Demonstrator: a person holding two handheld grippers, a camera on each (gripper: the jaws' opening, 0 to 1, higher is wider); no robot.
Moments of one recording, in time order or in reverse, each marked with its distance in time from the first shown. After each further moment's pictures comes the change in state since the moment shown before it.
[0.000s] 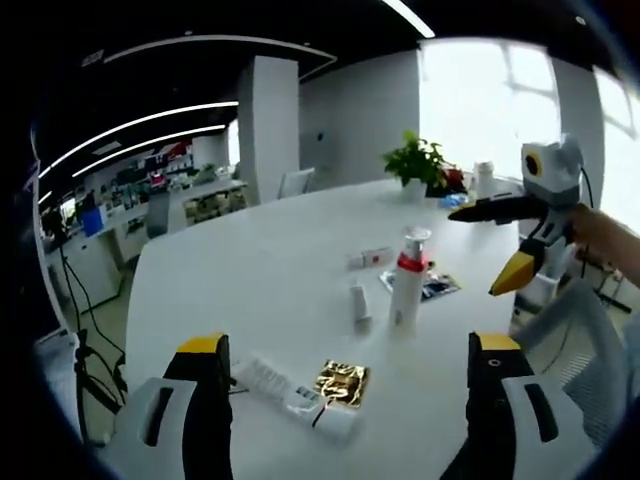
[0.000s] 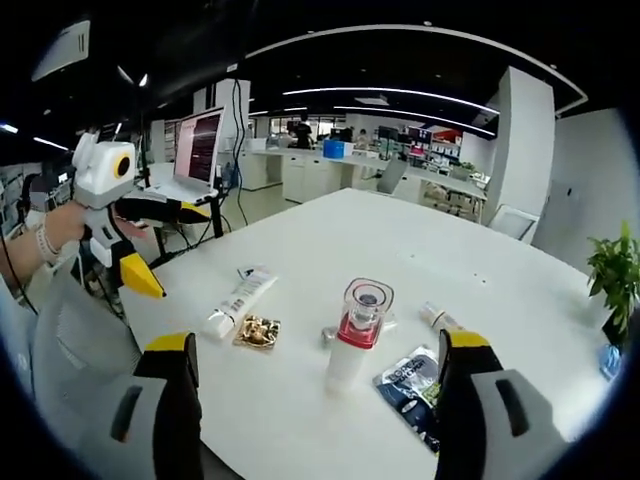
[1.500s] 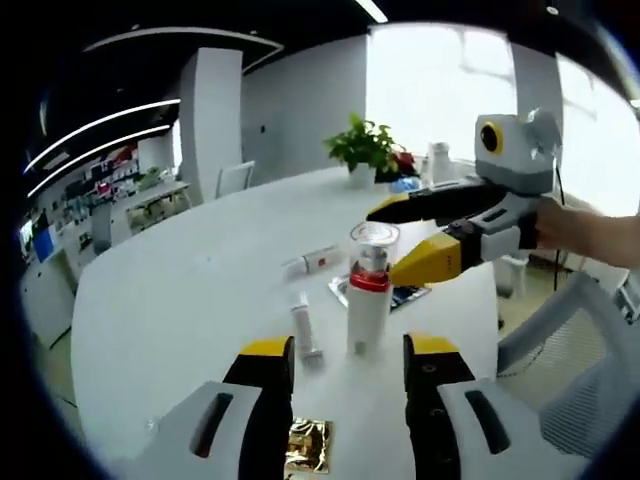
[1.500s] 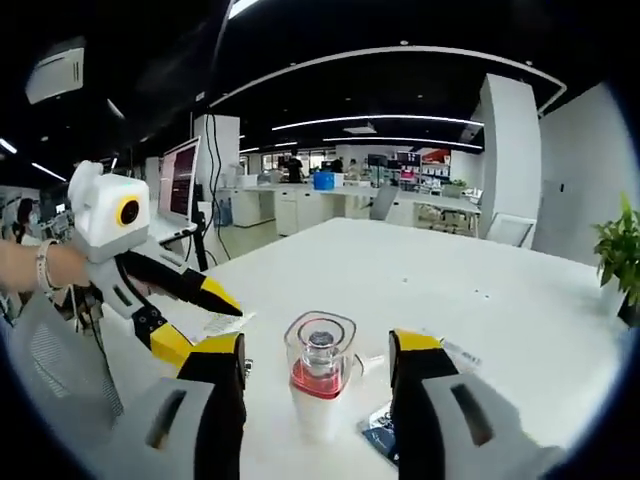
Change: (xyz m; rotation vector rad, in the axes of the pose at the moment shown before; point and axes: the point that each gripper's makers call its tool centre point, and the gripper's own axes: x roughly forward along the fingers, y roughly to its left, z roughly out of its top) left arm 0.093 -0.052 0.011 0.075 0.037 -0.230; right arm 0.043 -0.036 0.009 0.065 -0.136 -0.008
